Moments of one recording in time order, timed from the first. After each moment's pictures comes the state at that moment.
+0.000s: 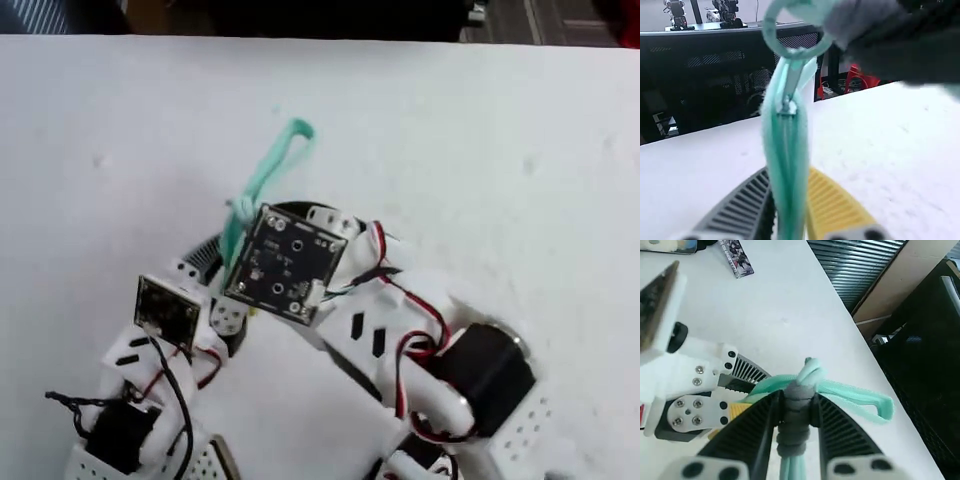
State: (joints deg) left arm 20.3 -104.7 79.7 43.3 0.5; right arm -48.1 -43.5 -1.1 78.9 31.8
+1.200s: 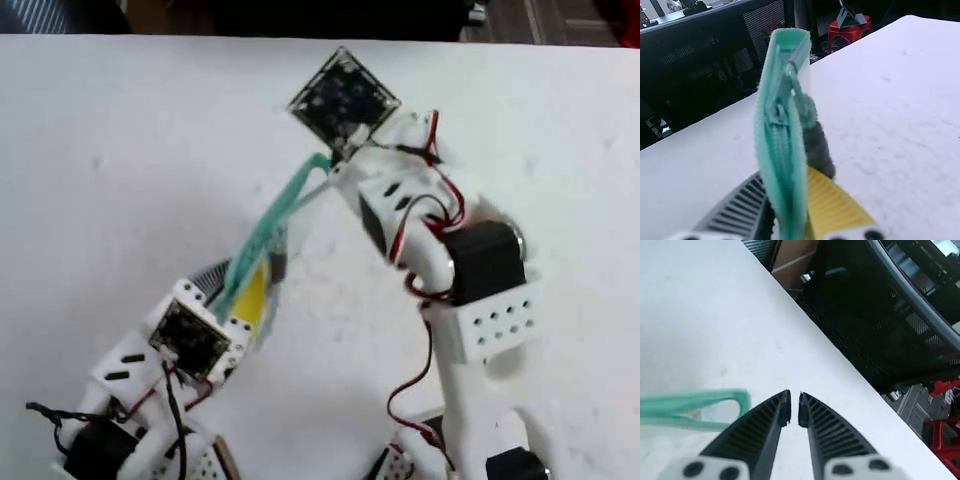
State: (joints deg) left arm 25.0 -105.0 71.7 60.9 -10.0; right arm -21.3 -29.2 -4.3 70.7 35.2
